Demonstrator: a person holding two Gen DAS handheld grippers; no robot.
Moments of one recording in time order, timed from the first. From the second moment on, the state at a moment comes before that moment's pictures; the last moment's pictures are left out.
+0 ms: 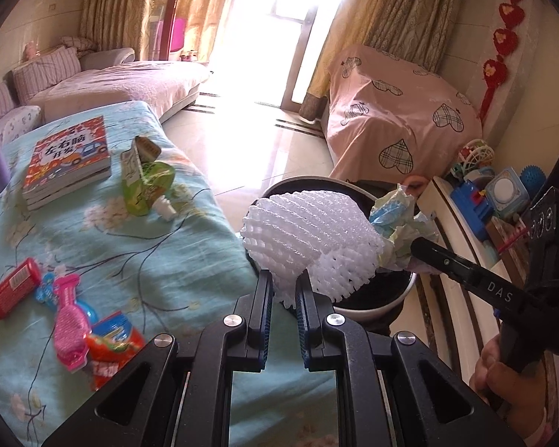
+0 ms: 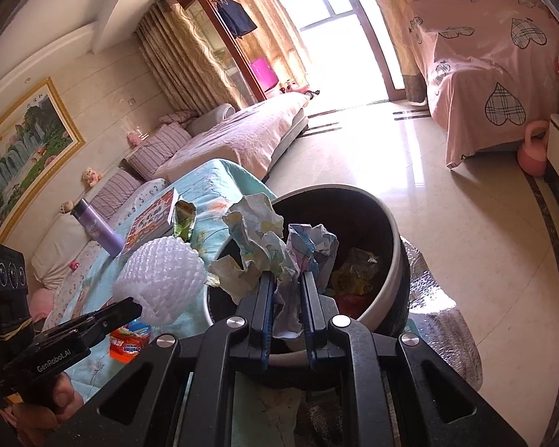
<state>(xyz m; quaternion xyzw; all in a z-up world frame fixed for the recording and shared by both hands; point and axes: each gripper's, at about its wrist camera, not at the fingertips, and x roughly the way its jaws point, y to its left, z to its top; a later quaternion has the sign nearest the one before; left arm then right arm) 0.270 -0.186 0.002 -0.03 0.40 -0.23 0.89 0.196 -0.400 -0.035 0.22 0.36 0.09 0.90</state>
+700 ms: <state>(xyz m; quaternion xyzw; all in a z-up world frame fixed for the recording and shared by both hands) 0.310 -0.238 -0.019 -0.01 0.44 -0.23 0.87 0.224 -0.414 -0.052 0.20 0.39 0.08 0.89</state>
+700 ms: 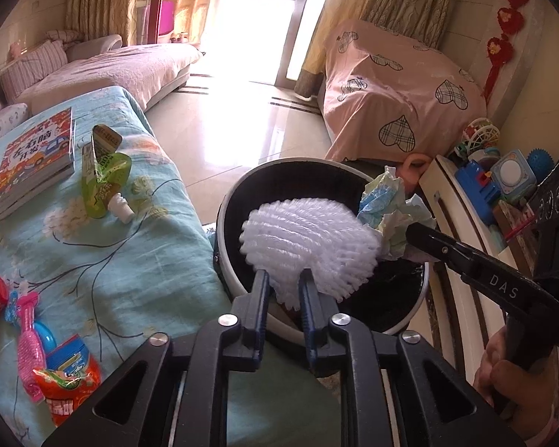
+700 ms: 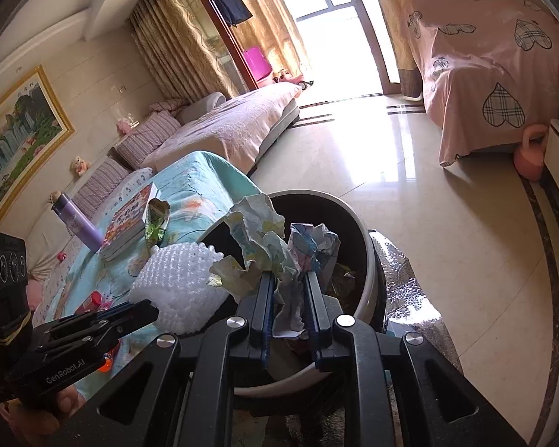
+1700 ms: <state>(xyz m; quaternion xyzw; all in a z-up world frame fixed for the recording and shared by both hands) 0.209 -0.082 -0.004 -0.10 0.42 -0.15 0.89 0.171 -0.349 -0.047 0.24 0.39 0.13 0.88</state>
